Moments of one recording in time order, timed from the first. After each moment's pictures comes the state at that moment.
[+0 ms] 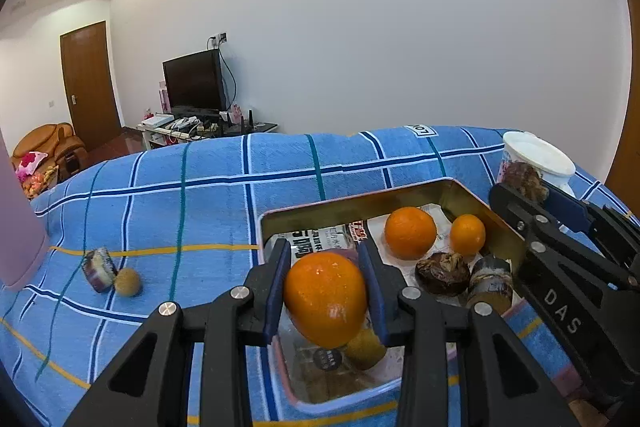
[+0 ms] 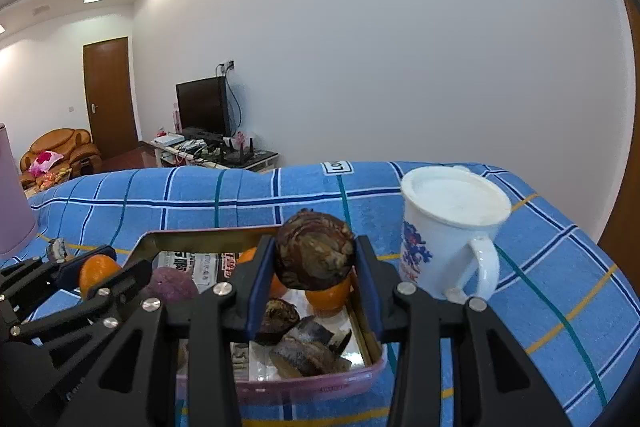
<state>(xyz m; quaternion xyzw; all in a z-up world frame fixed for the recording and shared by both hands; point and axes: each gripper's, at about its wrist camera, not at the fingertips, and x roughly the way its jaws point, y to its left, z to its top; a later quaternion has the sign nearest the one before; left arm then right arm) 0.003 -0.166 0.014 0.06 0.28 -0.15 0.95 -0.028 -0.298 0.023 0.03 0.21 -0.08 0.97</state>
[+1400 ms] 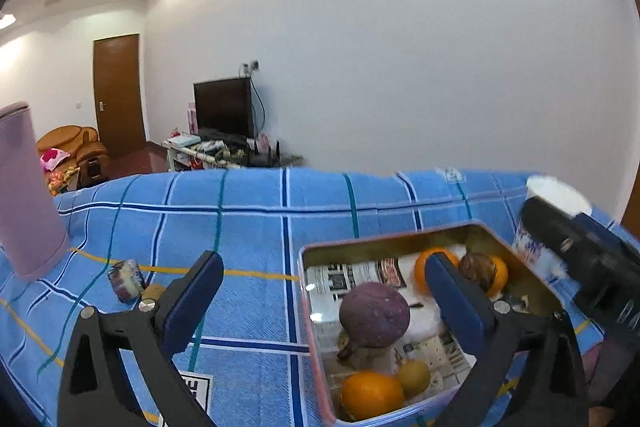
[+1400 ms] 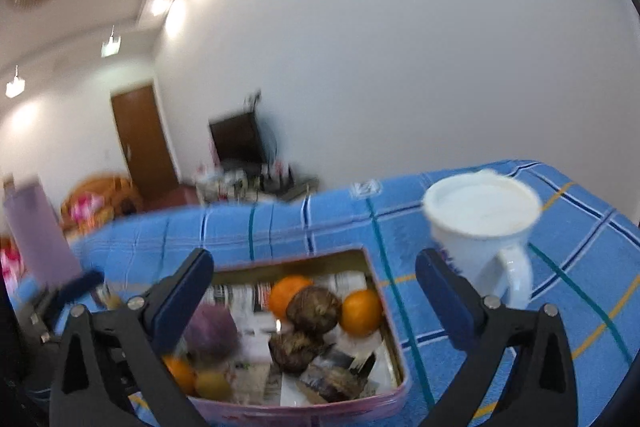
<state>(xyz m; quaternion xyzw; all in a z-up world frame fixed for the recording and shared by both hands) -0.005 -0.138 0.024 0.01 0.21 -0.11 0.97 -0.038 -0.328 0.028 0.12 0.14 -0.02 0.98</state>
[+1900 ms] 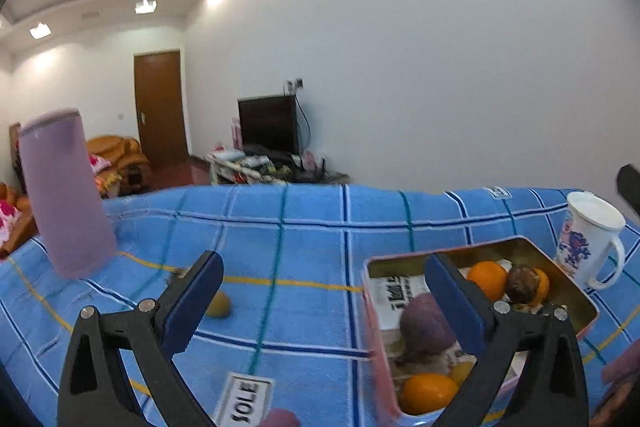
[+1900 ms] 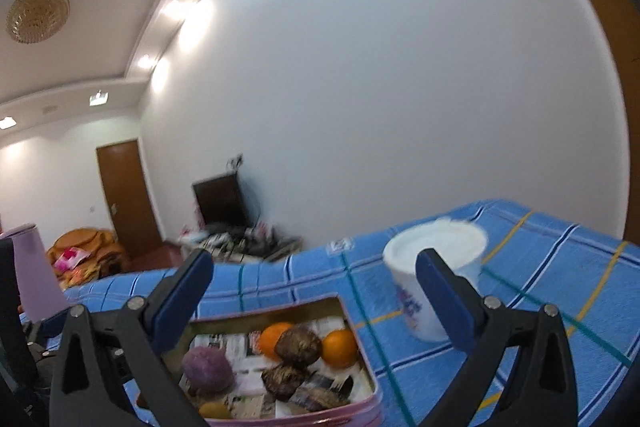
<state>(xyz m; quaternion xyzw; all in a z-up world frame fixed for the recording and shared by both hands) -0.014 -0.116 0.028 0.03 0.17 -0.02 0.98 -0.081 -0.324 0.043 0.12 0.03 -0.07 0.99</state>
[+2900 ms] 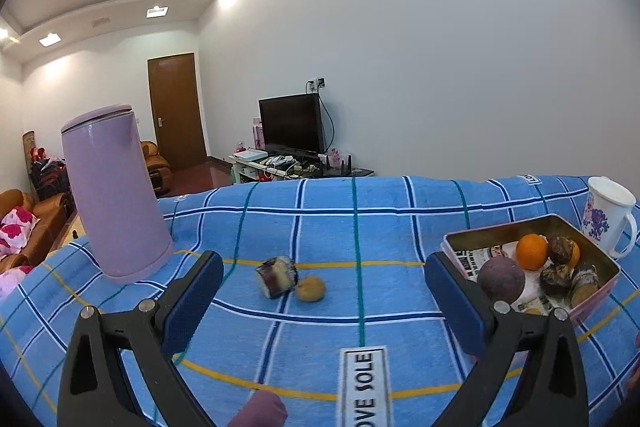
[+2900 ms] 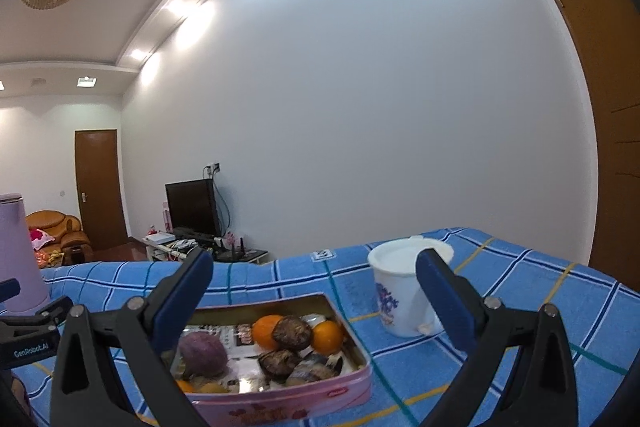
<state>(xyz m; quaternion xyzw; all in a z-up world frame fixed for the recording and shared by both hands) -0.038 -0.039 0.033 0.04 0.18 0.00 0.98 -0.117 -0.273 0.049 0.06 0.02 -0.13 0.99</state>
